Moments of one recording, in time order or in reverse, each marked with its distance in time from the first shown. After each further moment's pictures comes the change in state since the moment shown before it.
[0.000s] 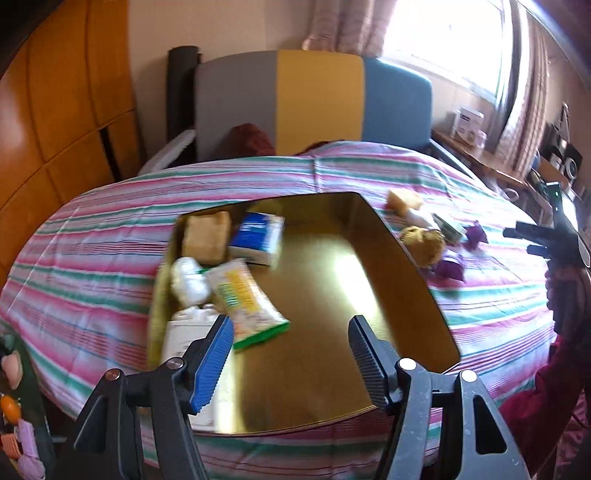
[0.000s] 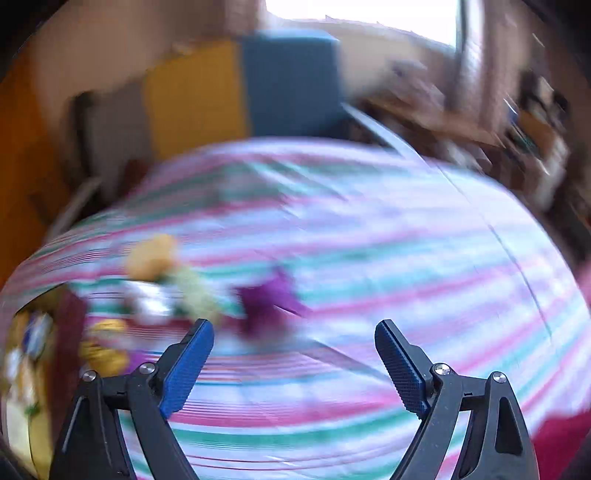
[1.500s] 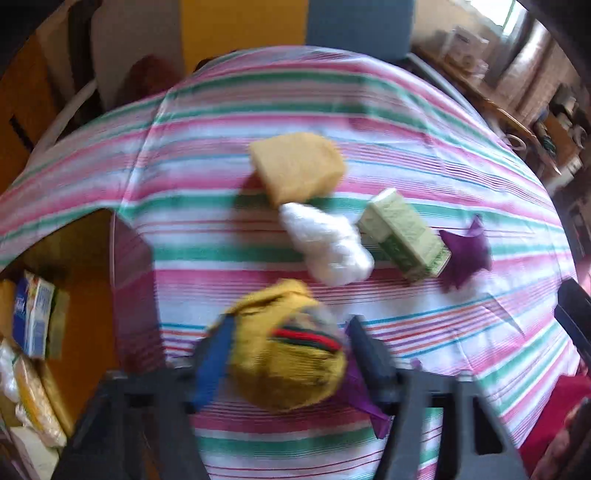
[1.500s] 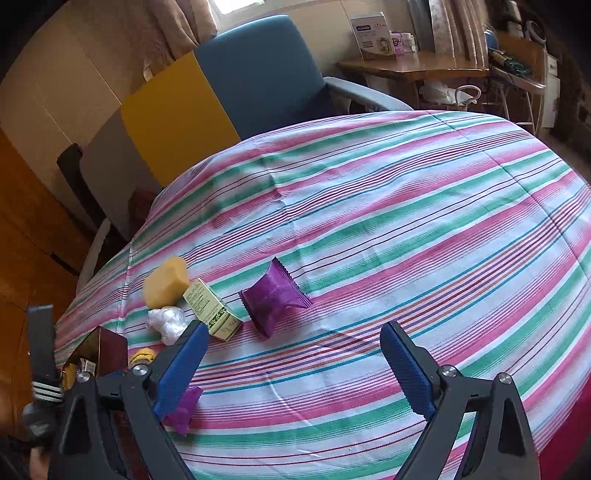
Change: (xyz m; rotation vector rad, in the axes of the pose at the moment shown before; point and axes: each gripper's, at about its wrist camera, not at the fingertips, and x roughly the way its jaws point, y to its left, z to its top) left arm 0.202 -0.190 0.104 0.057 0.355 -0.099; right arm -0.004 -0.026 0.007 0.188 0.023 0.206
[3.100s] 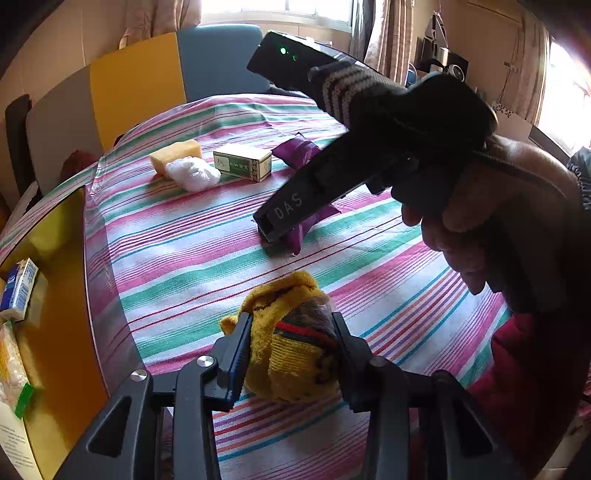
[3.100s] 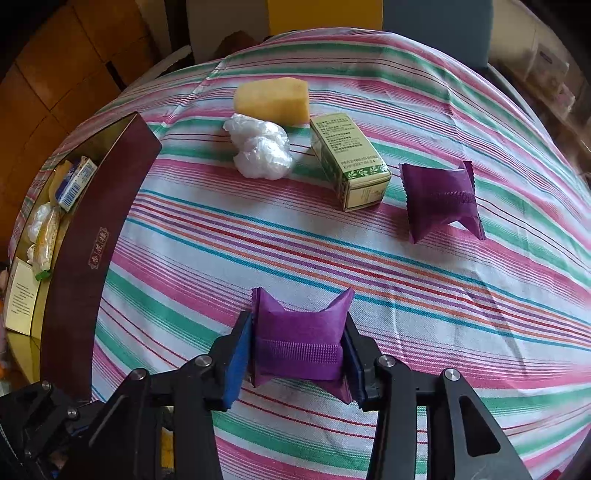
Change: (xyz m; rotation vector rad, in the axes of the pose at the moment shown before) left arm -0.061 -0.033 -0.174 0.379 -0.265 -0.163; right arm 0.071 0.084 -0.080 -0.511 0.339 -0.002
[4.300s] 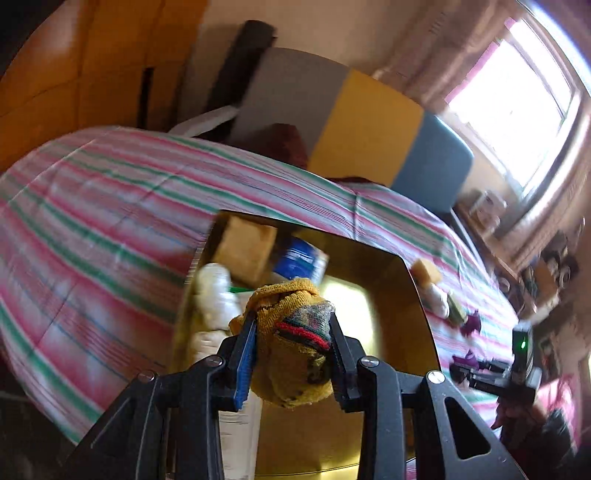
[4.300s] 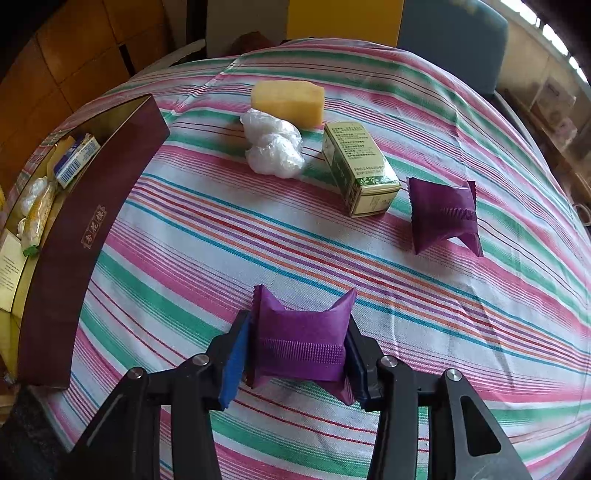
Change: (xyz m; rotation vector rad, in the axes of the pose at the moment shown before) left arm -0.161 0.272 -0.067 -0.758 -0.194 0.210; right arm 0.002 0.017 -0.003 -0.105 -0.034 -0.066
